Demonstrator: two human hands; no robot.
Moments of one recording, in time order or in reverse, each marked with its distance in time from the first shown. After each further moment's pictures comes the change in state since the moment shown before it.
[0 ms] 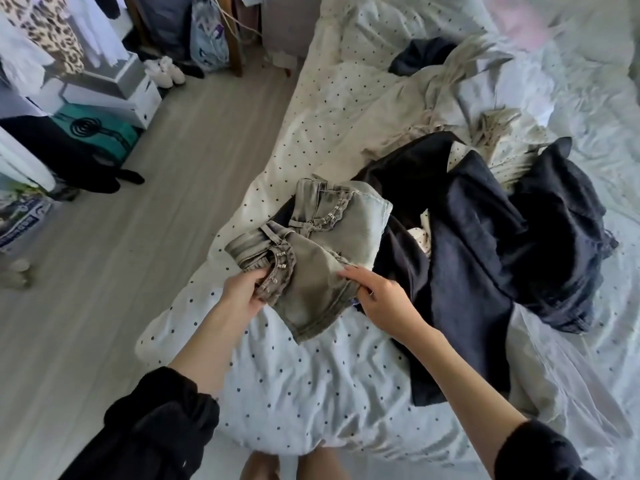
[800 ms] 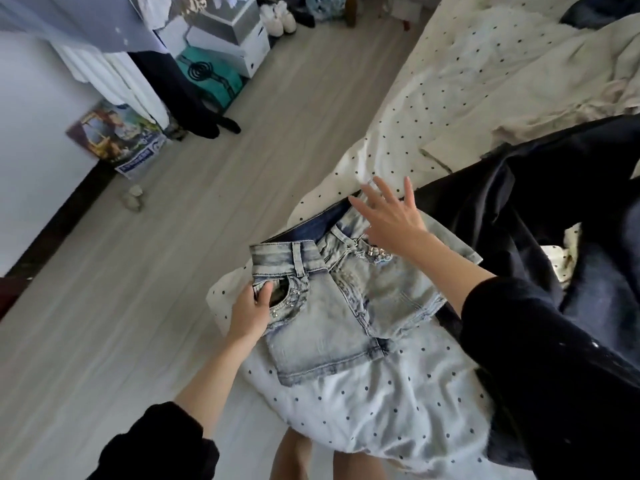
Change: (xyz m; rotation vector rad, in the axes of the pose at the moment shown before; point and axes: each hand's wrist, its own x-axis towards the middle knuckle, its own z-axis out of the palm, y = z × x) left_hand 0.009 -0.039 -0.117 0.838 0.459 0.414; right_hand 0.180 -0.031 0.081 -0.930 -0.147 -0.467
